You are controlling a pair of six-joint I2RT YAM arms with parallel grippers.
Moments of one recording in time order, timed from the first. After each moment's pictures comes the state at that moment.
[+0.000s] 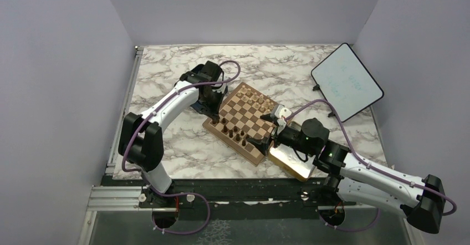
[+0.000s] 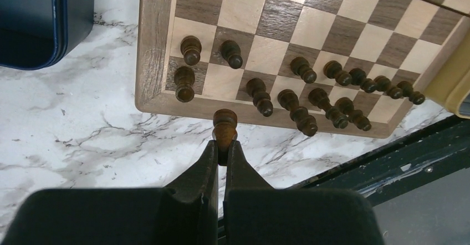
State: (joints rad) left arm -0.48 1.66 1.38 -0.95 0.19 -0.13; right arm 0.96 0.83 0.55 0.17 -0.09 -0.09
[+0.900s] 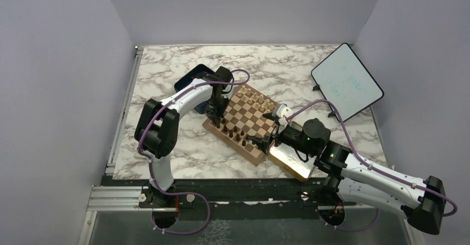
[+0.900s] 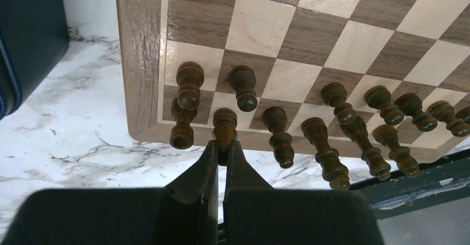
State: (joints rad) left arm -0.53 1.86 1.45 -0.99 0.11 -0.11; right arm 0.96 0.81 0.55 0.16 -0.04 -0.10
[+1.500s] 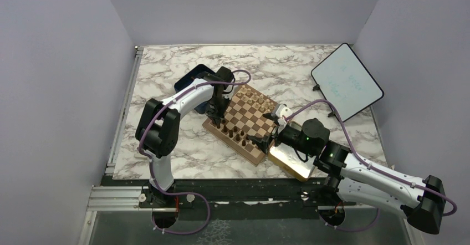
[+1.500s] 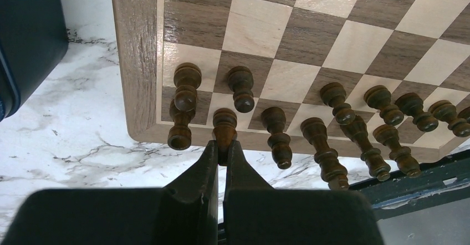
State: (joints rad) left arm -0.54 1.87 1.46 -1.00 0.10 -0.11; right arm 0.96 0.82 0.55 0.16 -0.03 -0.11
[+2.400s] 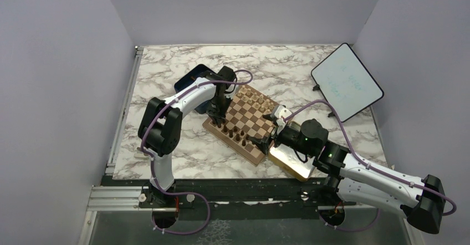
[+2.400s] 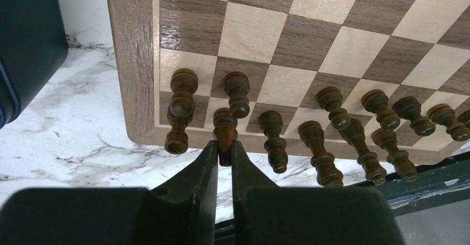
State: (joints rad) left arm -0.55 1.90 1.50 -1.03 0.09 -0.11; right arm 0.96 0.82 0.54 0.16 -0.03 -0.11
